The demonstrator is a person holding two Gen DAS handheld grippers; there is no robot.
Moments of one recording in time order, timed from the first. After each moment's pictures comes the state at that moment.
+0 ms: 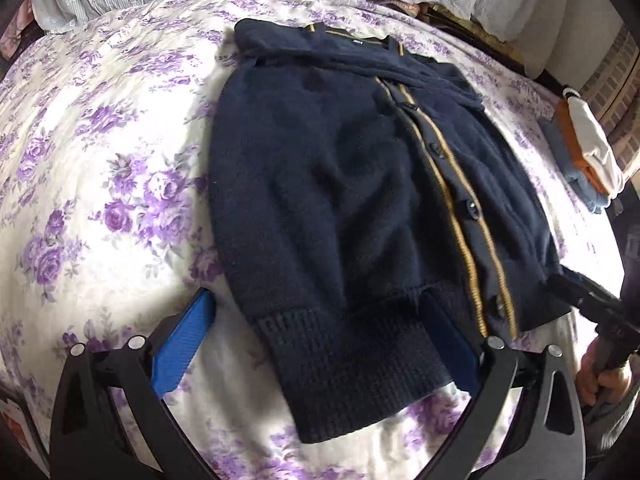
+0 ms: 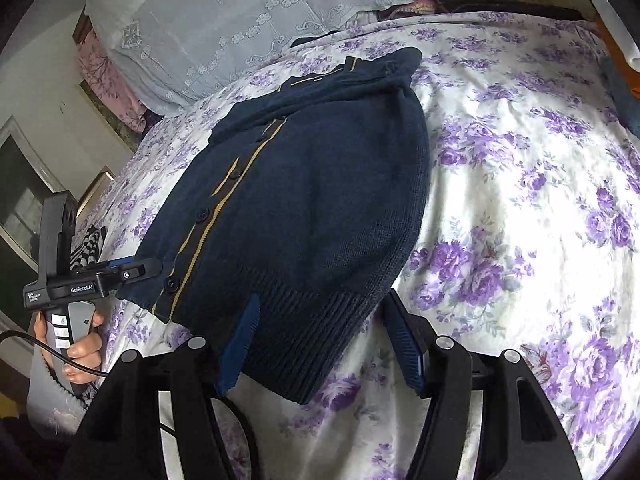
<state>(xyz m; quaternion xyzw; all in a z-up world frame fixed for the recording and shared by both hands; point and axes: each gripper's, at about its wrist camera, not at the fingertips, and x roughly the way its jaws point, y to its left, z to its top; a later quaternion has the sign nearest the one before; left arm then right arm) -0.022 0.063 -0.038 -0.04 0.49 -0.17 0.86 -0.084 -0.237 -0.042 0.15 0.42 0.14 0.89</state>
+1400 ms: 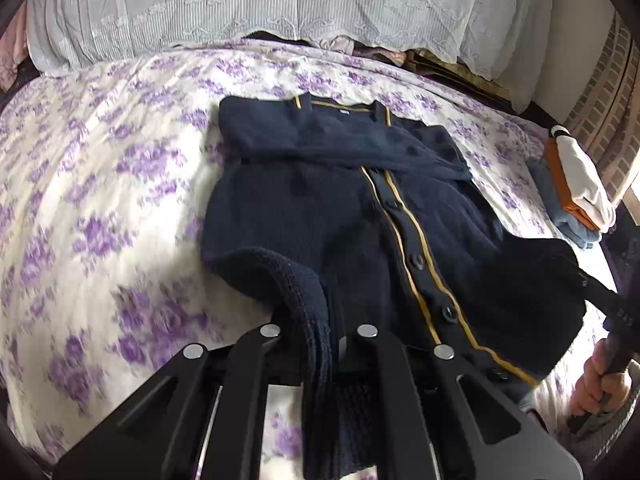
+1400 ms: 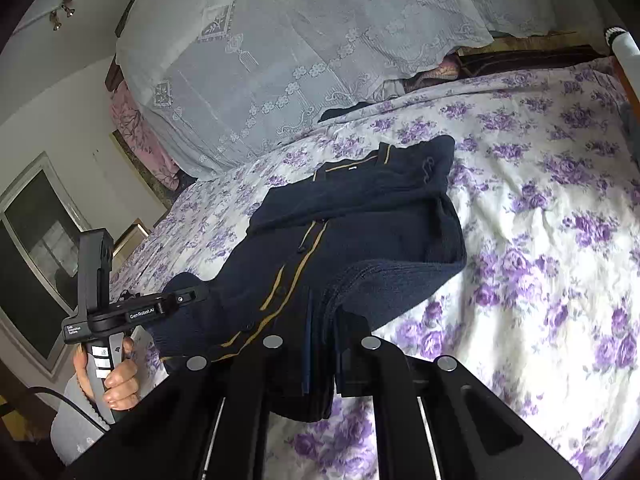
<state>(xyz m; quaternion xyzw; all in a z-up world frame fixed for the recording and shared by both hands) 0.028 0.054 0.012 -0.03 0.41 -0.17 0.90 -0.048 -0.243 0.016 0.19 0.30 0.17 0.92</state>
